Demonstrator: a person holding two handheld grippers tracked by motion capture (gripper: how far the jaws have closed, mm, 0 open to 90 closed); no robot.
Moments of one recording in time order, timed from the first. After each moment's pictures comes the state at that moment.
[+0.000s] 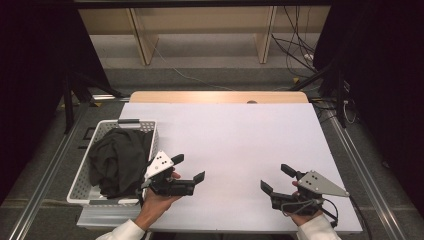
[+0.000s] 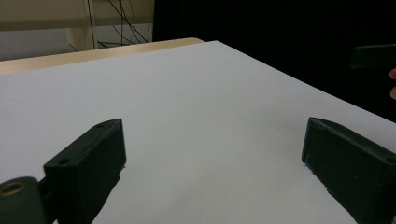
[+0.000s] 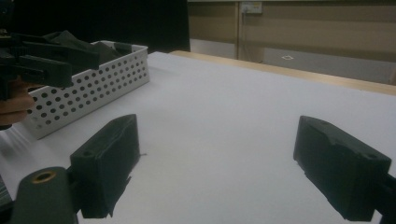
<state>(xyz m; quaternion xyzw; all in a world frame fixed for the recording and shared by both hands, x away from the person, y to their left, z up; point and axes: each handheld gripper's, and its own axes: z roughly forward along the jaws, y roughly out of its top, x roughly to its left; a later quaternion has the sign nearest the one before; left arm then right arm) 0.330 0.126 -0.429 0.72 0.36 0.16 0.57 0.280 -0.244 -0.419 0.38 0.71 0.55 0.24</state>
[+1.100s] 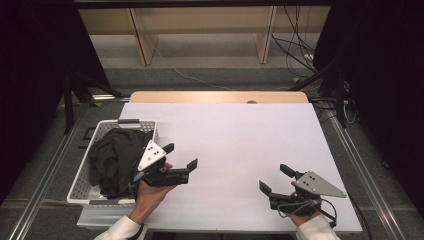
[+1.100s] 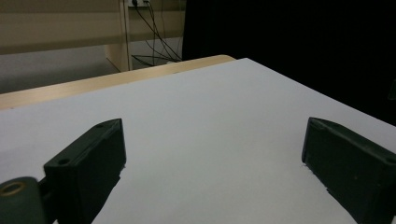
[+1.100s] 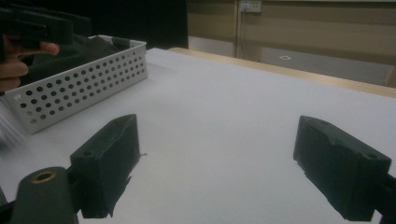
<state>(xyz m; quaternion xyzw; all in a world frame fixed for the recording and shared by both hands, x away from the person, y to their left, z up) 0.339 0.138 -0.397 0.70 0.38 0.22 0.55 0.280 -0.240 -0.422 0.37 0.72 0.54 0.24</state>
